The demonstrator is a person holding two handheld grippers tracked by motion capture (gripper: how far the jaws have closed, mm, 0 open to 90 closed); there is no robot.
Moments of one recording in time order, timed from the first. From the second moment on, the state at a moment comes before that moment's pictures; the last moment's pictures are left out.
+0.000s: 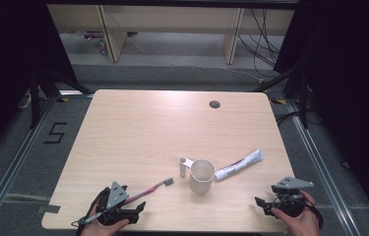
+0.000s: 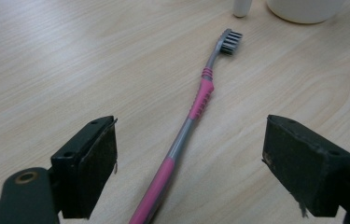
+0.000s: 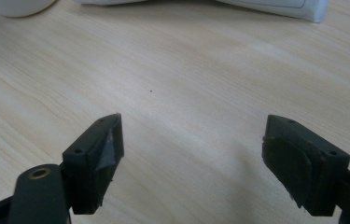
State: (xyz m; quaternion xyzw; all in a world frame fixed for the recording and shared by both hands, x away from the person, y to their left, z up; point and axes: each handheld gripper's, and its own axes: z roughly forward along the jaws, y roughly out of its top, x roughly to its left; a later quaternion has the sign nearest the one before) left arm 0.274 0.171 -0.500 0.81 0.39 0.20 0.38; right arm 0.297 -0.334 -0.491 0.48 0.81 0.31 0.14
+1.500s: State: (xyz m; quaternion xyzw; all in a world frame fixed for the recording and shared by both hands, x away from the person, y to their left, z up) left arm 0.313 0.148 -0.472 0.90 0.32 0.15 0.26; right arm 0.304 -0.332 -0.496 0.45 0.83 0.31 0.14
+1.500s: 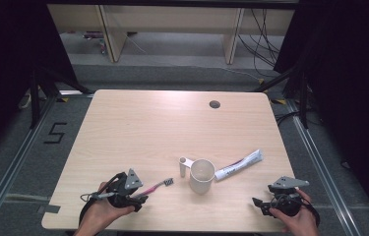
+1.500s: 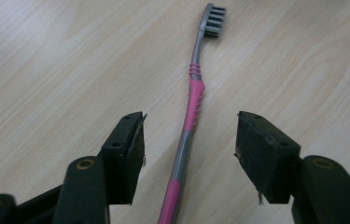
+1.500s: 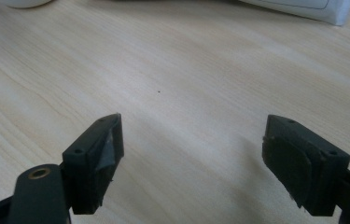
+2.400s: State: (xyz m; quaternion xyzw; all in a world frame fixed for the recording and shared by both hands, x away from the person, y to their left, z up) left arm 0.342 0.124 -0.478 0.95 0.25 0.08 0.14; right arm 0.302 -0.326 -0.496 0.42 0.84 0.30 0.14
